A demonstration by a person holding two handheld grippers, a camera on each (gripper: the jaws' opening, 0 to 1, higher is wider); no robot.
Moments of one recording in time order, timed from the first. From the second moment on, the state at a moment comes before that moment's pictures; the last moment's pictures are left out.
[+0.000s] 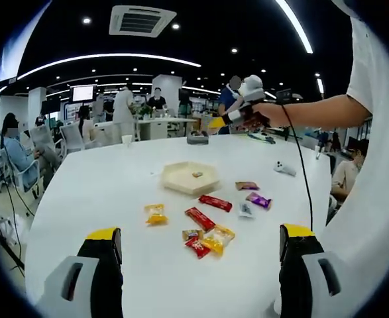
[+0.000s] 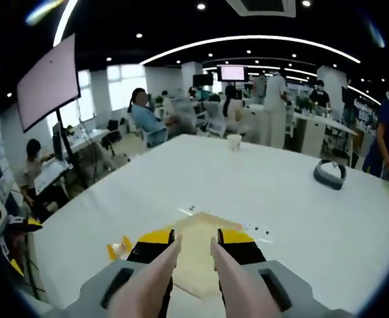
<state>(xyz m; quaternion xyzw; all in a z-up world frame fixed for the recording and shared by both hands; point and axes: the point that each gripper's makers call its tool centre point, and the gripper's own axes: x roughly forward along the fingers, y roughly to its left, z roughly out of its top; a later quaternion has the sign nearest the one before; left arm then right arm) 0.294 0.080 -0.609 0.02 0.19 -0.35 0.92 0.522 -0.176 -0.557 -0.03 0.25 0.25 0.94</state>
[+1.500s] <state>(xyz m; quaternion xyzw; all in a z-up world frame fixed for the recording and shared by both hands) 0.185 -0.060 -0.572 0.05 0.20 -0.37 0.91 0.283 -0.271 -0.592 0.03 0.23 0.26 0.94</state>
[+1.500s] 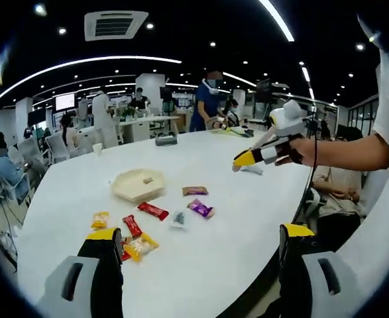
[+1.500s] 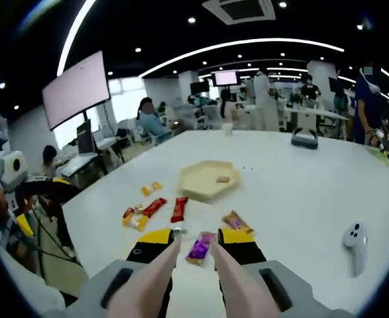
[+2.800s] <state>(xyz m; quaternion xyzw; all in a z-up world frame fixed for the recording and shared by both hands) 0.187 0.079 -0.613 0.07 0.25 -0.42 0.87 0.283 -0.145 -0.588 0.03 0.24 0.19 0.95</state>
